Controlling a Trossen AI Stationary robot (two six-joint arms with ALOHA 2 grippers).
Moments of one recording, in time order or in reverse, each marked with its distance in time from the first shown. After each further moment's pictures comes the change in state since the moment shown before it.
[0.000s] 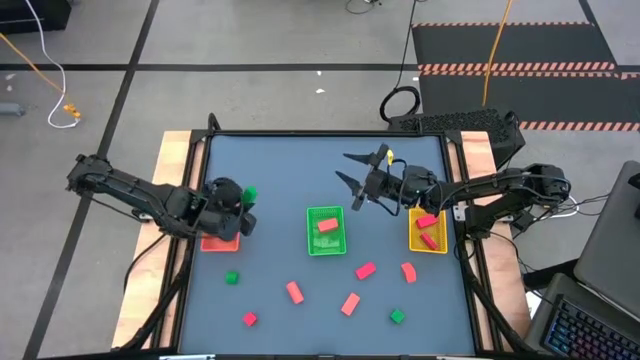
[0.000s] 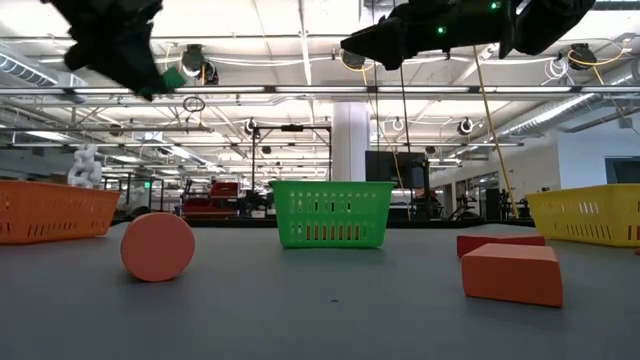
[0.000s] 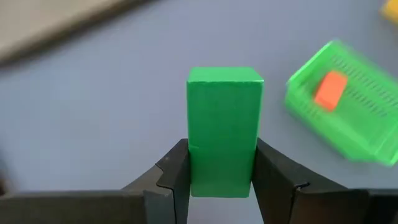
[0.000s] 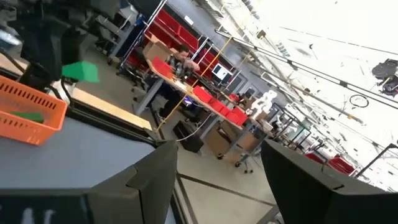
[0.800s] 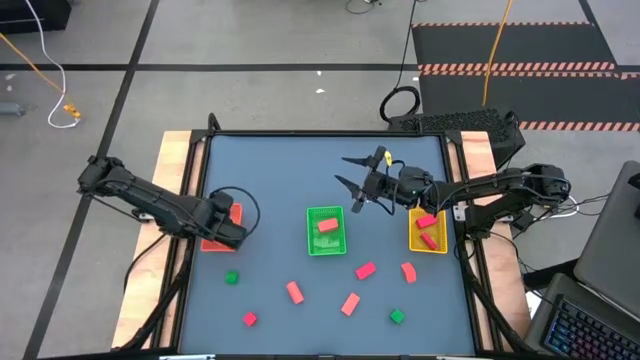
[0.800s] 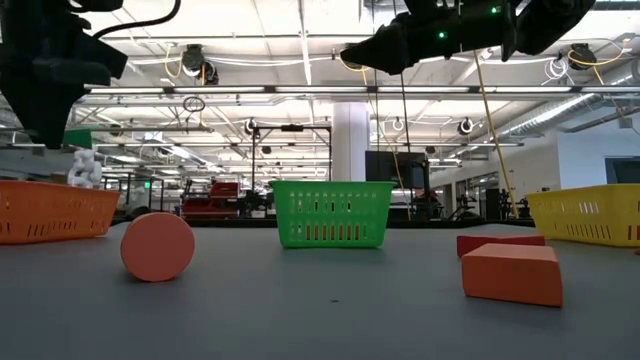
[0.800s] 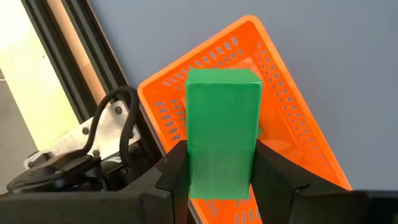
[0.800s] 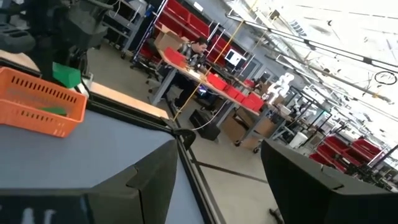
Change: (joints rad) left arm -0.005 0.190 0.000 -0.427 0.412 -0.311; right arm 0.000 0.000 0.000 -0.082 -0.006 0.109
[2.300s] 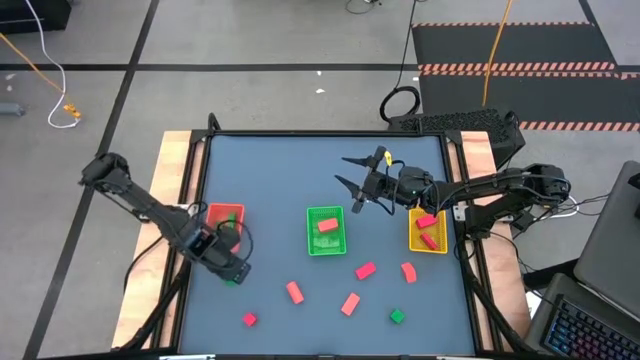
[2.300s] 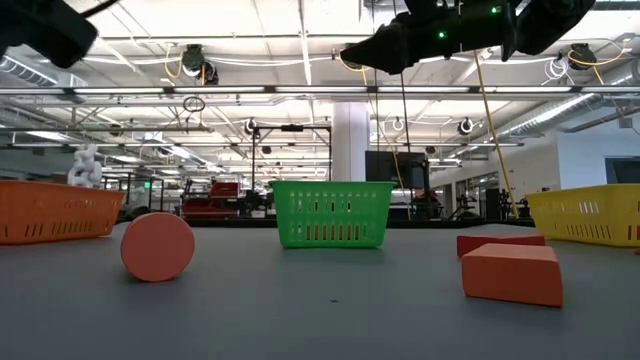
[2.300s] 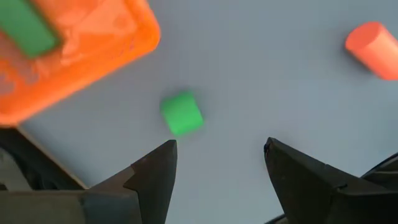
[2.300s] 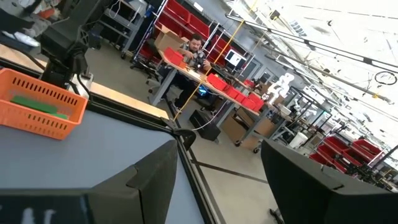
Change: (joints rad) left arm -0.259 -0.001 0.000 0.450 0.307 -0.257; right arm 0.000 0.000 0.000 0.000 -0.001 0.000
